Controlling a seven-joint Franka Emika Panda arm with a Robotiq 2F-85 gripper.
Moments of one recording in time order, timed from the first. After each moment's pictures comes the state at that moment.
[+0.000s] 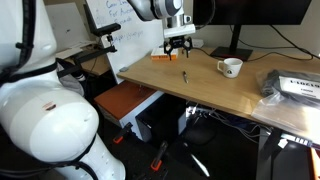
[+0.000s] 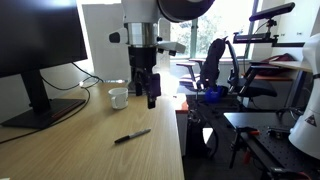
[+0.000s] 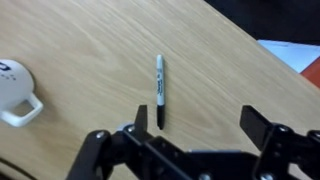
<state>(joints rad) 0.01 0.20 0.02 -2.02 -0.08 2.27 -0.49</state>
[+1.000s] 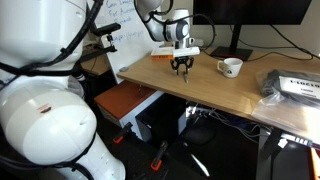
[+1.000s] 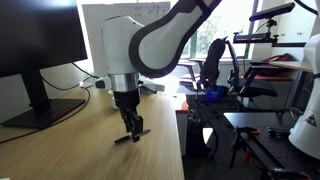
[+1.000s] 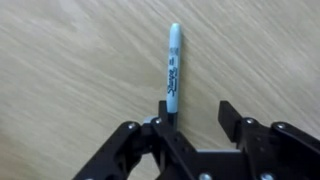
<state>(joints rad) -0.05 0.54 0.07 -1.82 -0.08 2.36 -0.55</state>
